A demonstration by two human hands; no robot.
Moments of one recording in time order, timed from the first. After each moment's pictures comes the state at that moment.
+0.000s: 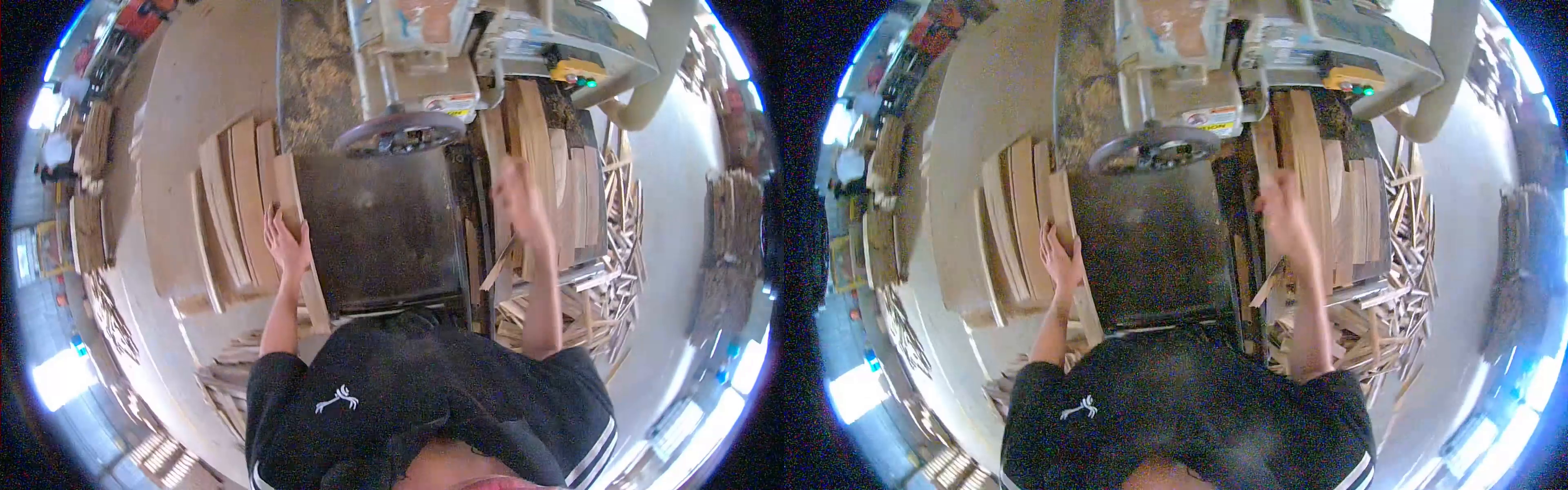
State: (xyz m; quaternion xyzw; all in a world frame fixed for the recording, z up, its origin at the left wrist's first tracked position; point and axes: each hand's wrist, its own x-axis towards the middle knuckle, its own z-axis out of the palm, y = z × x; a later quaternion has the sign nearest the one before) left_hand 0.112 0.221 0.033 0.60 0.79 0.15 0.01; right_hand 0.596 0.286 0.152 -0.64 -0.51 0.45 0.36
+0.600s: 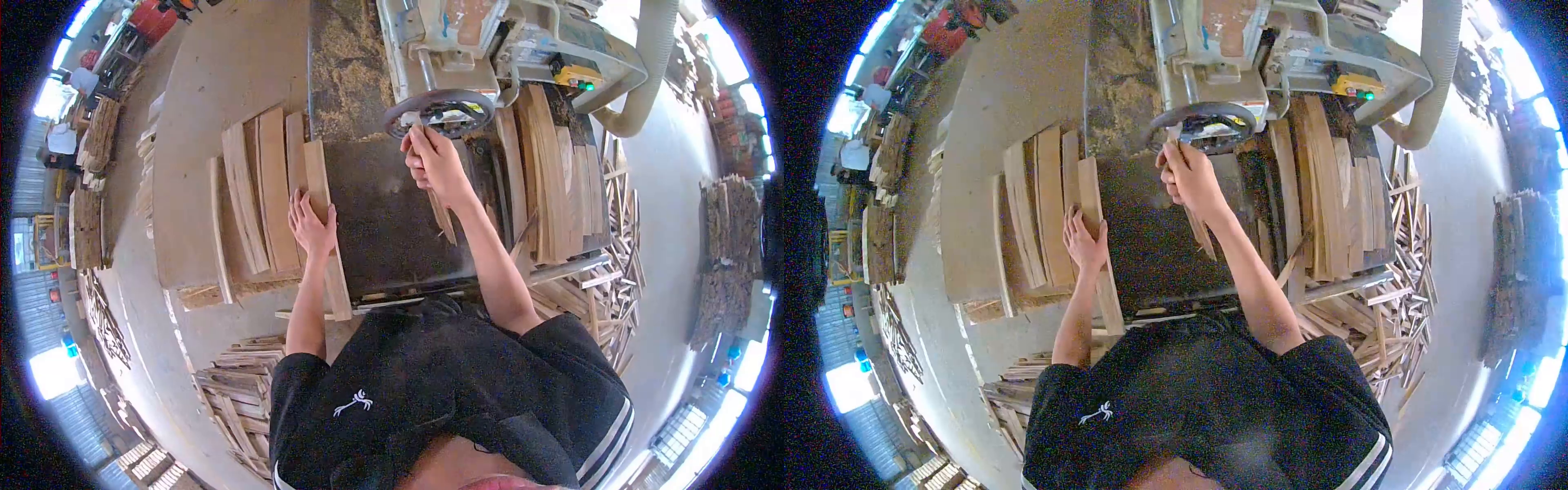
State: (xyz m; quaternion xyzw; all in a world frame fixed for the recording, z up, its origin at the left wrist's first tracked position) left_hand 0.102 0.211 0.032 0.61 0.76 0.23 -0.02; right_hand 0.390 0.302 0.225 -0.46 -0.38 0.70 0.40
